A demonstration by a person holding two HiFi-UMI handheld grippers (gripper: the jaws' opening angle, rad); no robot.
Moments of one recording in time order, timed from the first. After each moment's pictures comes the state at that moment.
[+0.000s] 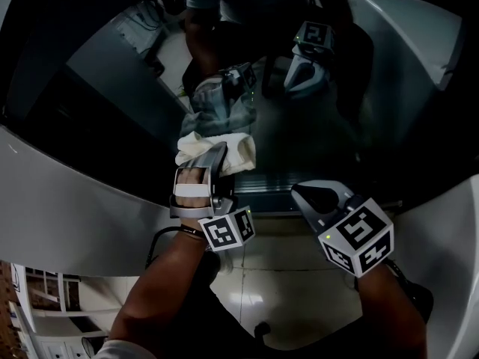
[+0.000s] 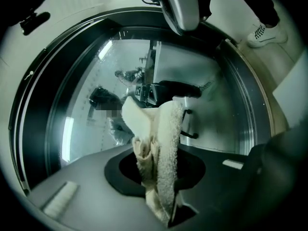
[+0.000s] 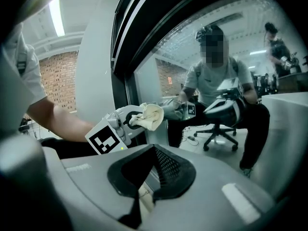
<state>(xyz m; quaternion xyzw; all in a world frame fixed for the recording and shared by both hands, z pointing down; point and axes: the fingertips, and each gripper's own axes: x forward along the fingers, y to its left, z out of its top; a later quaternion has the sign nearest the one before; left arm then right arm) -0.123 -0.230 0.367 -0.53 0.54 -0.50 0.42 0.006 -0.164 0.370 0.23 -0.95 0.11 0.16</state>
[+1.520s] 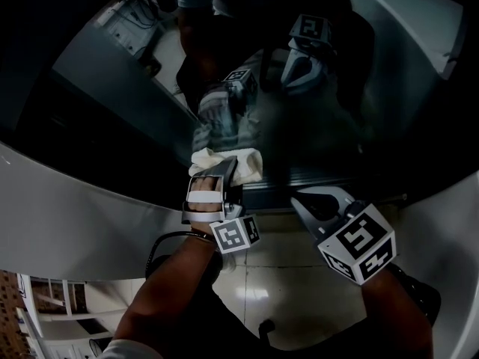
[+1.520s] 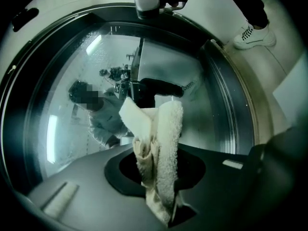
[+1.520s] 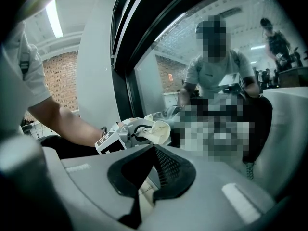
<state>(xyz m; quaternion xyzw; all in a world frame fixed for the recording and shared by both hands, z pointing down) -0.119 -0.229 0.477 -0.56 0.49 -0.55 0.39 0.006 -0.154 0.422 0.21 -0.95 0.12 0.17</state>
